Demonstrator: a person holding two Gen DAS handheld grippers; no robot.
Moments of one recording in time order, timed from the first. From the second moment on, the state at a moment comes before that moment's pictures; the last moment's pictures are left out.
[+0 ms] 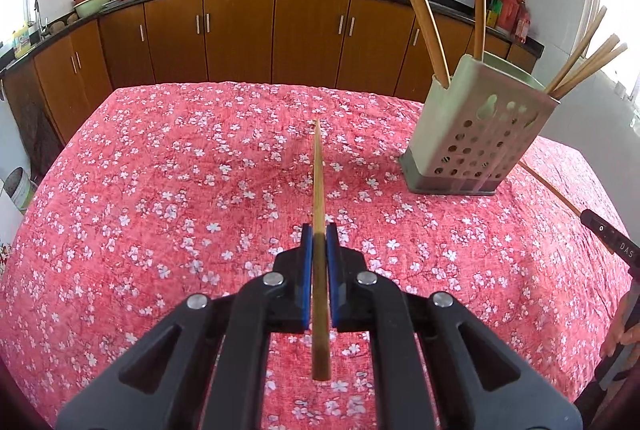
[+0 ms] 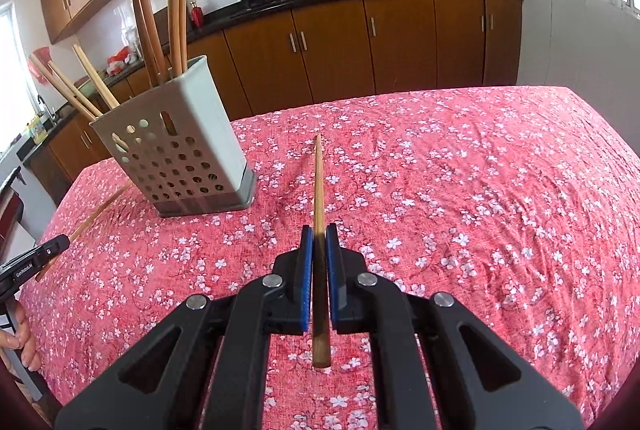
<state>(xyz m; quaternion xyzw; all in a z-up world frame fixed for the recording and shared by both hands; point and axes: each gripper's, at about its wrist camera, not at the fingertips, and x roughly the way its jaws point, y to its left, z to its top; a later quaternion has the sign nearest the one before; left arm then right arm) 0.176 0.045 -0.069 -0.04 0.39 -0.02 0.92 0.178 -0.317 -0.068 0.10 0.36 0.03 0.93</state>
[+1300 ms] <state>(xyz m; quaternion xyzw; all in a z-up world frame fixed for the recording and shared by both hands) 0.175 0.039 0.110 -0.09 0.20 -0.09 0.97 0.149 -0.288 0.114 0.13 0.10 0.14 0.98</state>
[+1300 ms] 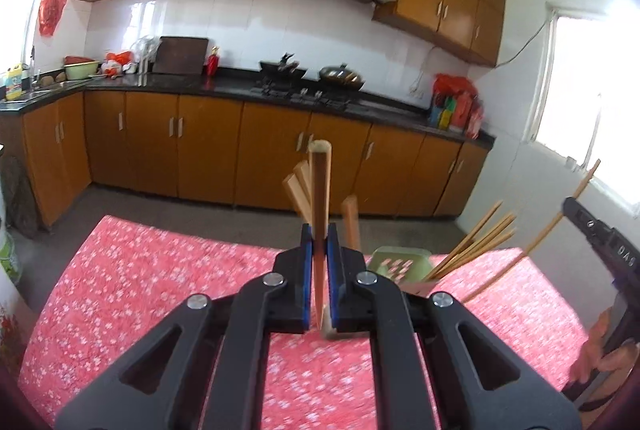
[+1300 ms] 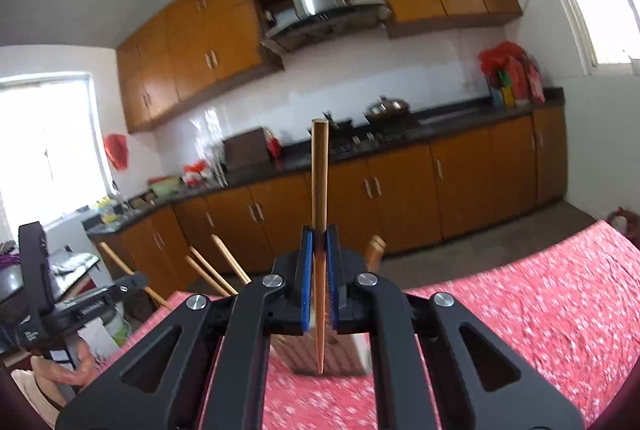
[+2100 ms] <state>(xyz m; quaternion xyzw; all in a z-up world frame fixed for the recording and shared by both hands) 0.241 -0.017 0.136 -0.11 0.16 -0.10 0.98 0.200 -0.263 0.109 0.10 0.07 0.10 0.99</state>
